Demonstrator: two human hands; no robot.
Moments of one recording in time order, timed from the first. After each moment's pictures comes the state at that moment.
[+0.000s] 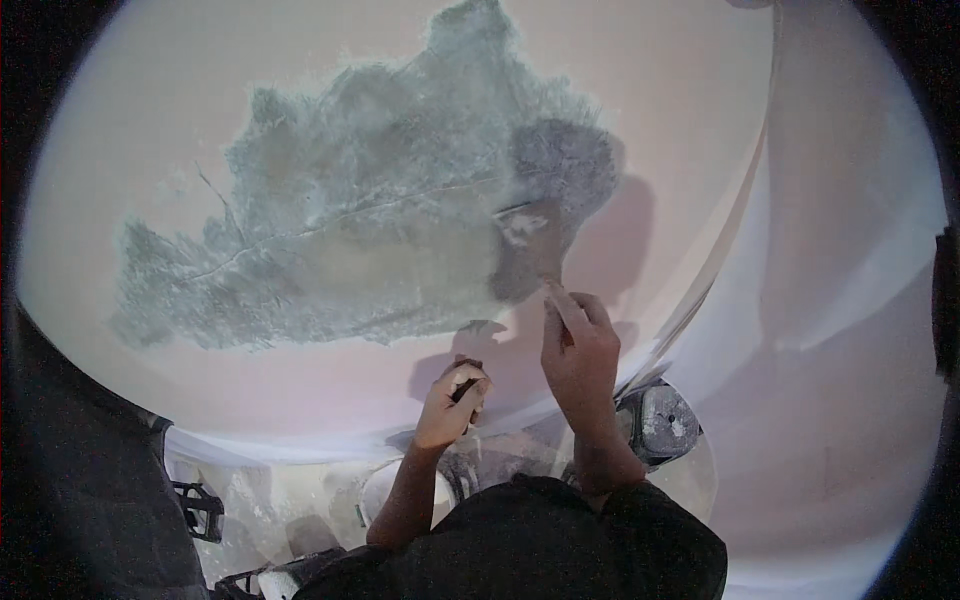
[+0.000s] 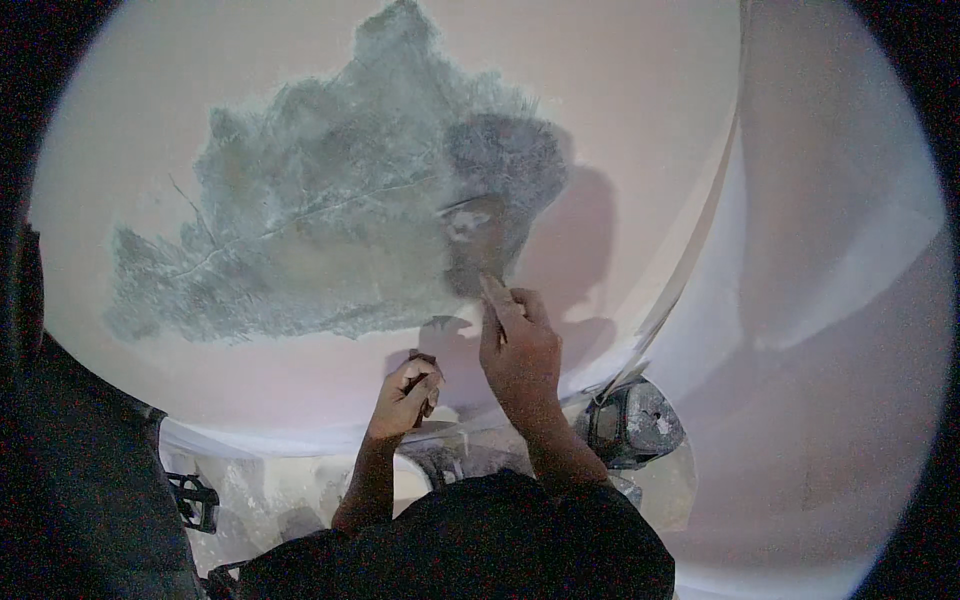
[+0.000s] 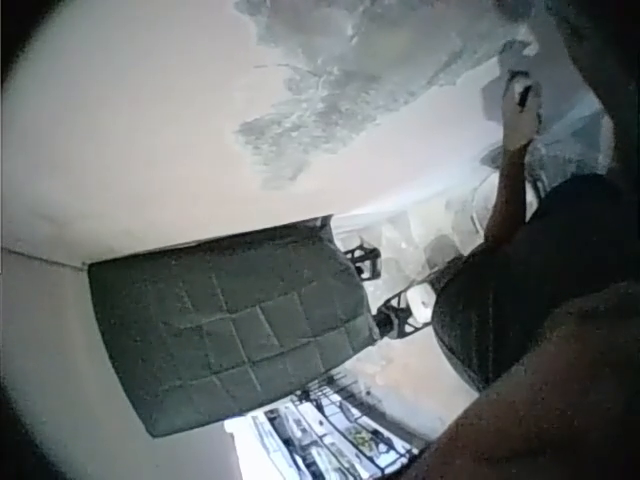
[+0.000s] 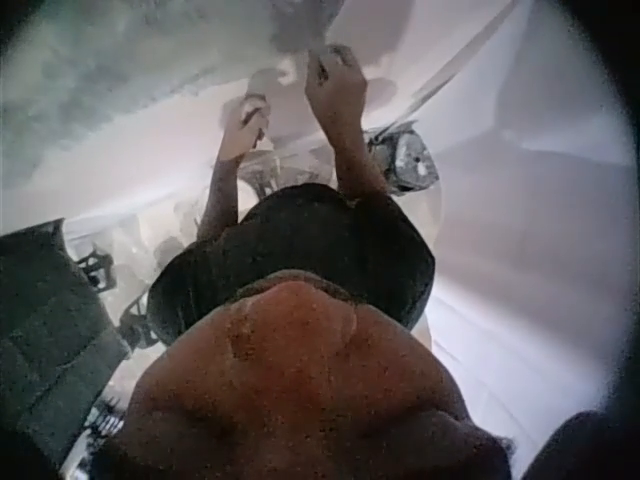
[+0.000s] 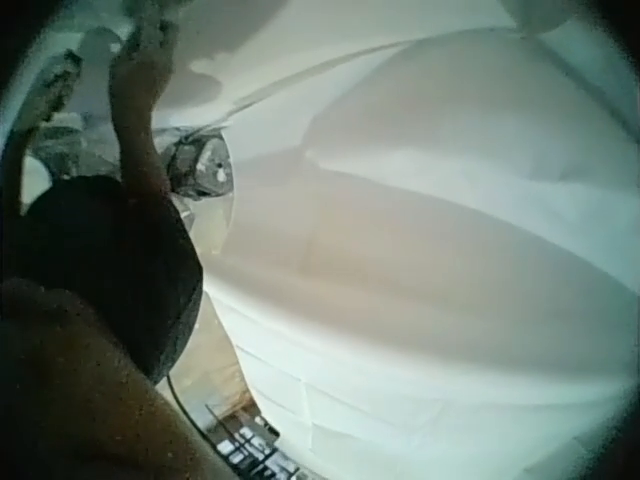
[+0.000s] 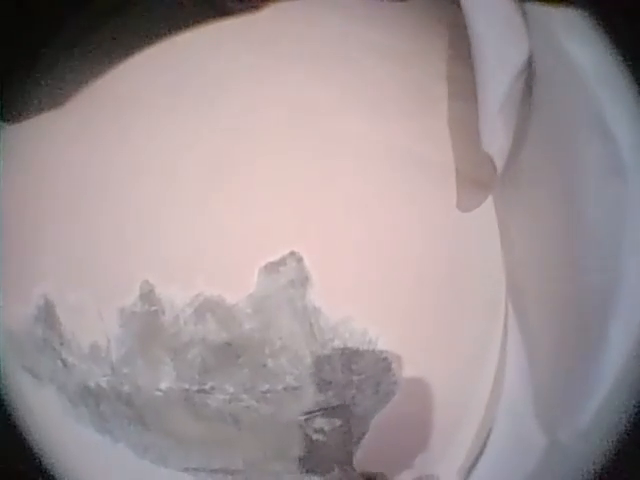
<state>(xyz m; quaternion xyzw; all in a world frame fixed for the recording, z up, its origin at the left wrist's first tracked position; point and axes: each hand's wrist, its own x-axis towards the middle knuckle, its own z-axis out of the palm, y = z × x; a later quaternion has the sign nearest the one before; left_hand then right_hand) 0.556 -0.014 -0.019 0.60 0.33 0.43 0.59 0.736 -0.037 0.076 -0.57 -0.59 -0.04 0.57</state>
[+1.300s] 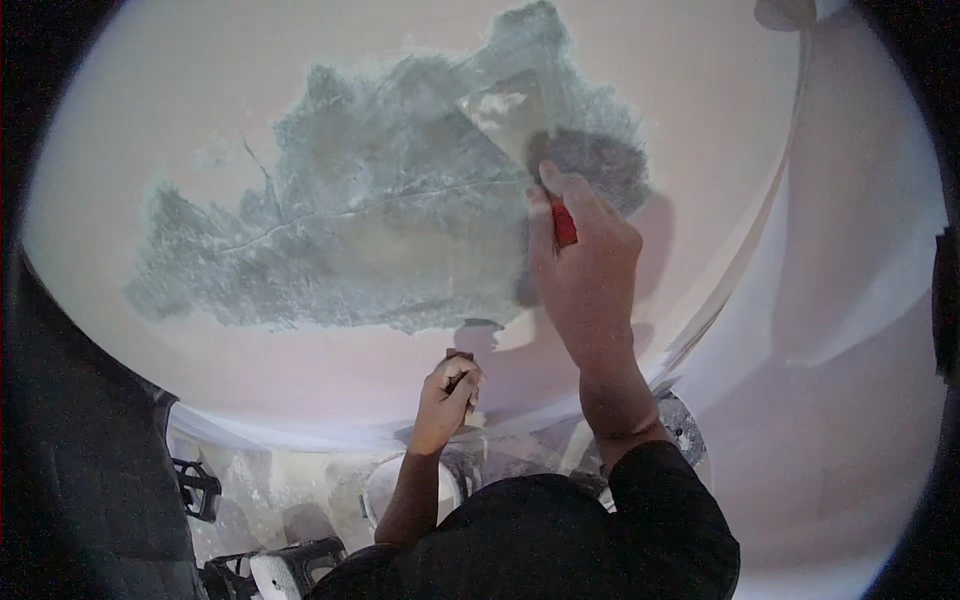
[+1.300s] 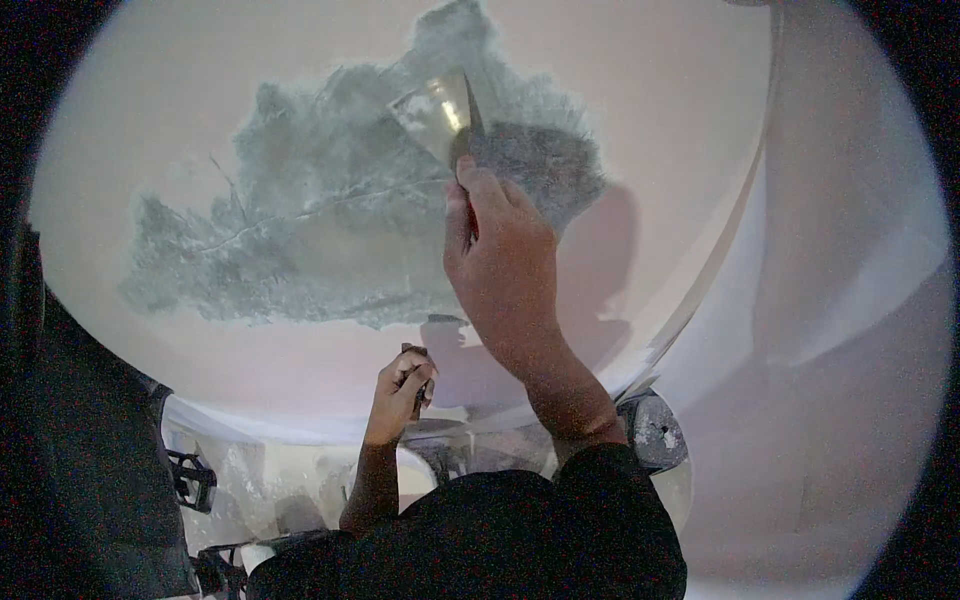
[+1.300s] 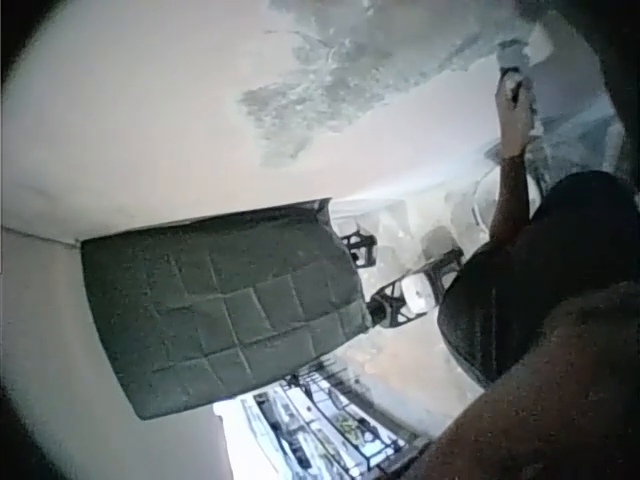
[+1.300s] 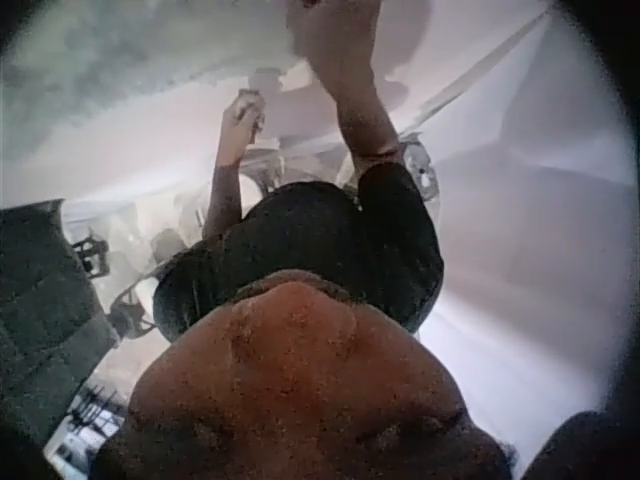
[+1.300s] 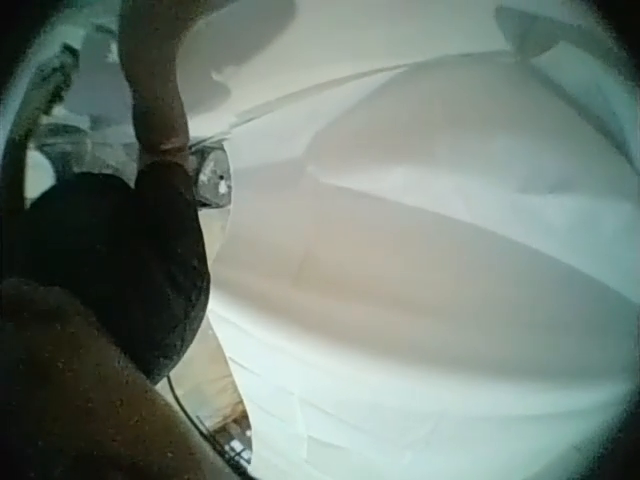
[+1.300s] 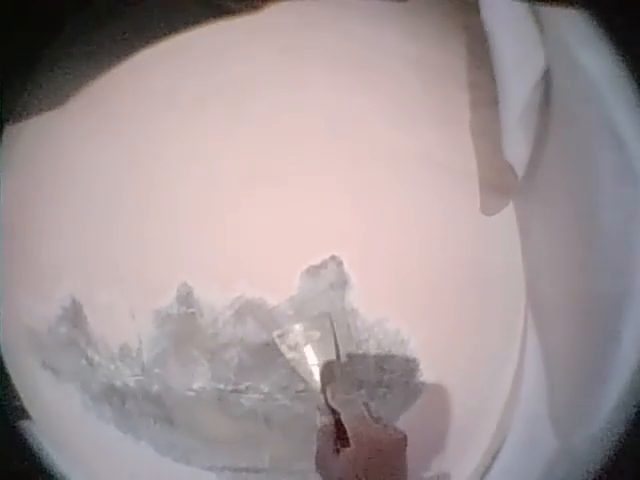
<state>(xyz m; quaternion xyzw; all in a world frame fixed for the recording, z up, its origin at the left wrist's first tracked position) 0.530 -0.026 -0.005 0.57 0.38 0.48 0.55 0.702 -0.001 0.176 -0.47 -0.63 -0.12 0.61</state>
